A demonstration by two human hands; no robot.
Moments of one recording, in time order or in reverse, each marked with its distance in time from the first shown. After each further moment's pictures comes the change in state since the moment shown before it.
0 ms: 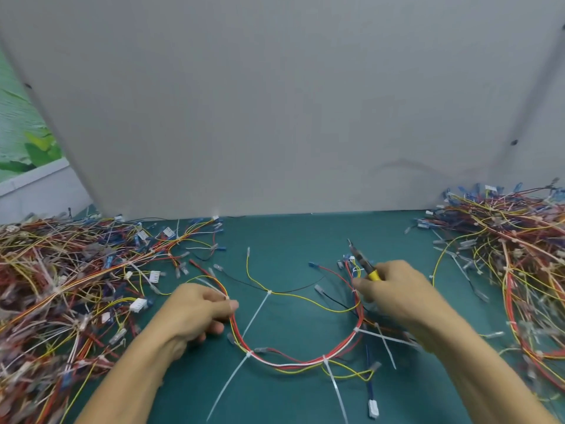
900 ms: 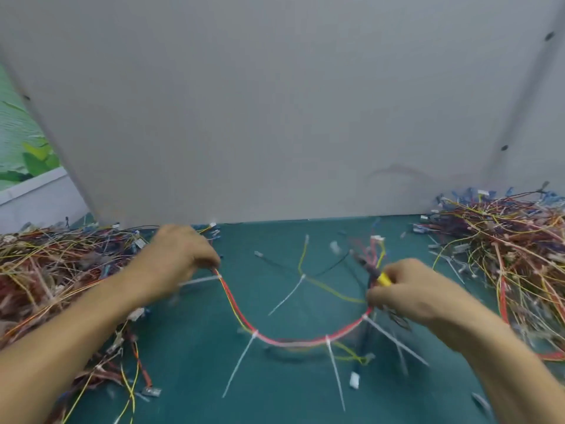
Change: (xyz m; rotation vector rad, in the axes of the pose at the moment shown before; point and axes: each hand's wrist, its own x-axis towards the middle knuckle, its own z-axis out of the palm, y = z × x) left_hand 0.026 0.056 -0.061 1.066 0.125 1.124; right_hand -0.012 -0.003 -0.033 -0.093 -0.082 -0.067
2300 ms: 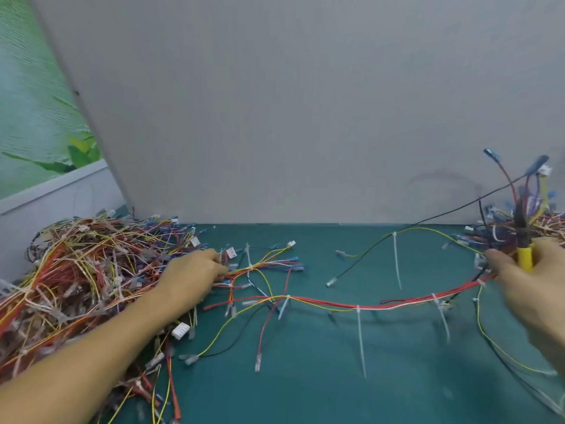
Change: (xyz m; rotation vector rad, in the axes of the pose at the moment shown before) left_hand -0.022 -0.052 0.076 0.238 -0.286 -0.383; right_hand 0.056 0.089 -0.011 0.208 0.796 0.051
